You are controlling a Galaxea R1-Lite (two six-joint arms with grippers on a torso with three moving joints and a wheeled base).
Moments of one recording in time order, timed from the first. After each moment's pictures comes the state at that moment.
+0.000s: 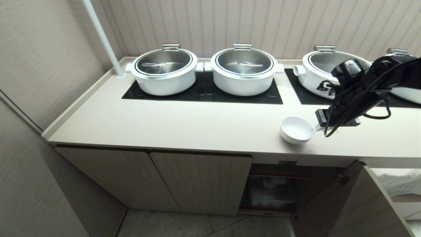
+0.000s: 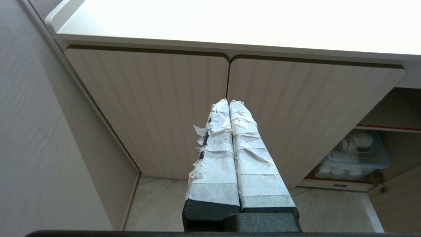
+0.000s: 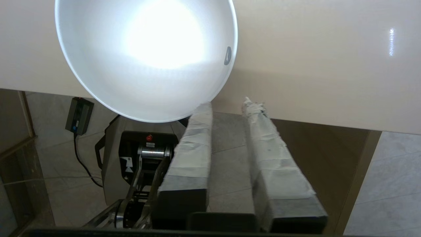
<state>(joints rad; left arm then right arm) 0.00 0.00 0.00 0.00 0.01 -0.03 0.05 2.10 -1.95 0.82 0.00 0.01</state>
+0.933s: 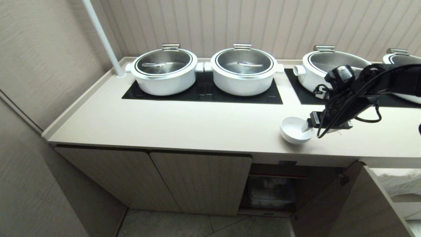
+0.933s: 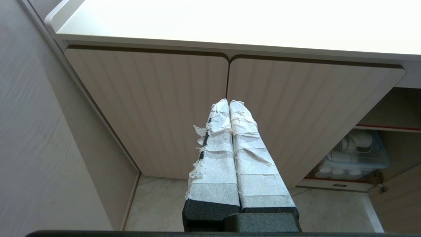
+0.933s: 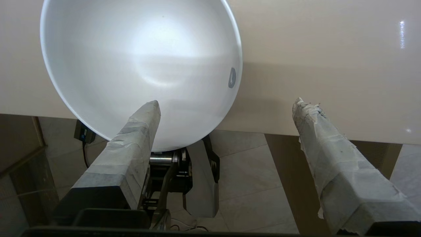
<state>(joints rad) 0.00 0.00 0.00 0.00 0.01 -0.03 0.06 2.15 -1.95 0.77 0.00 0.06</state>
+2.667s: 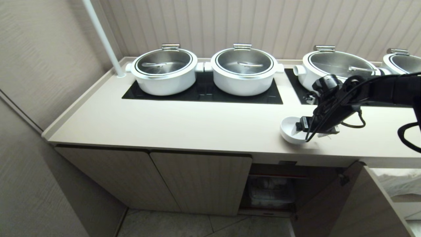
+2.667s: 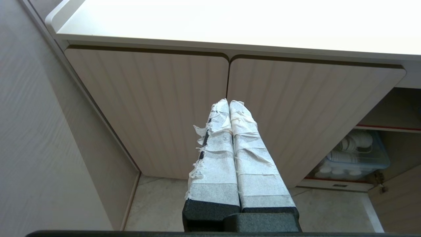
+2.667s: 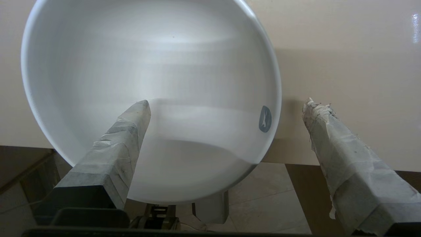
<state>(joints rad) 0.00 0.00 0.00 0.00 0.01 -0.03 0.08 2.23 -1.95 0.69 -0.01 0.12</state>
